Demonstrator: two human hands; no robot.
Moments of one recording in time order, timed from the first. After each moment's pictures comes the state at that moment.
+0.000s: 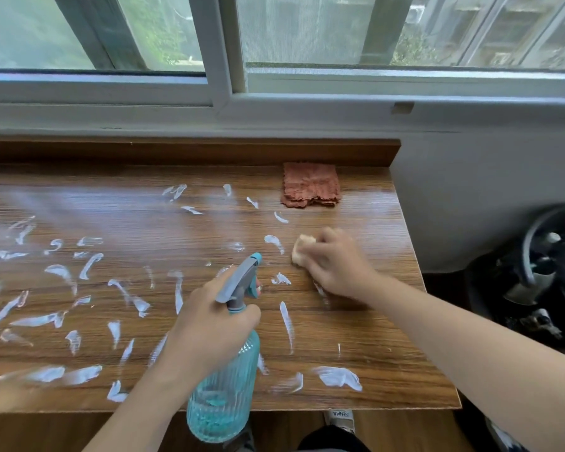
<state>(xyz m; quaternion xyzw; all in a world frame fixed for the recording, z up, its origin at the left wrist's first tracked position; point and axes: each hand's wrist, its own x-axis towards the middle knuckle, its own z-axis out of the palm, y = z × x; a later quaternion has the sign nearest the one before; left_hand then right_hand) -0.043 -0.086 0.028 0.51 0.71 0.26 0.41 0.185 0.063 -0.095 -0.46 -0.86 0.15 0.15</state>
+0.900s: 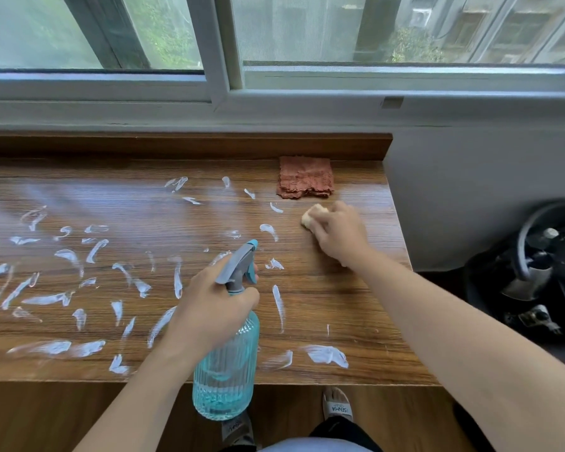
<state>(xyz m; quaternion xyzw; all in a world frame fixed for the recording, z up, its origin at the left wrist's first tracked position) -0.025 -0.099 0.028 0.50 0.73 0.25 0.40 0.186 0.090 -0.087 -0.59 -0.79 0.11 0.13</state>
